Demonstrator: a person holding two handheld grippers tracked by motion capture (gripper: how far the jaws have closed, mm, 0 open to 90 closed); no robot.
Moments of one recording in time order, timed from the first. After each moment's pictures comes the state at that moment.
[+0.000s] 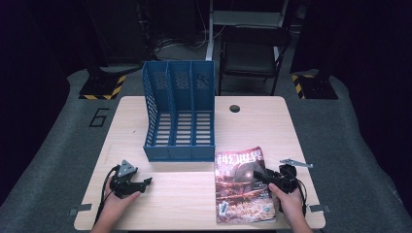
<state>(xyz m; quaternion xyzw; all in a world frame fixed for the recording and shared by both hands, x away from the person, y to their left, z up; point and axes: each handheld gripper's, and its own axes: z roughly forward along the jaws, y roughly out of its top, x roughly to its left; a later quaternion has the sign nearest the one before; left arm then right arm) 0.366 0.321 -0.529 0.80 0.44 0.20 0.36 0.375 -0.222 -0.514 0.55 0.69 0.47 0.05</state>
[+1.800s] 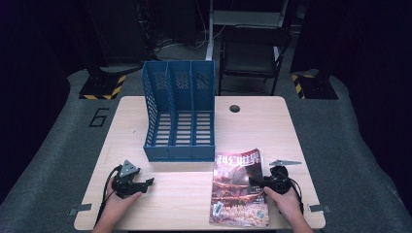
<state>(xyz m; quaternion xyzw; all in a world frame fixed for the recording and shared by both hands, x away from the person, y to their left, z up) 0.366 0.313 -0.528 0.80 0.43 0.19 0.36 0.378 -0.207 -0.519 0.50 0.75 0.43 0.00</state>
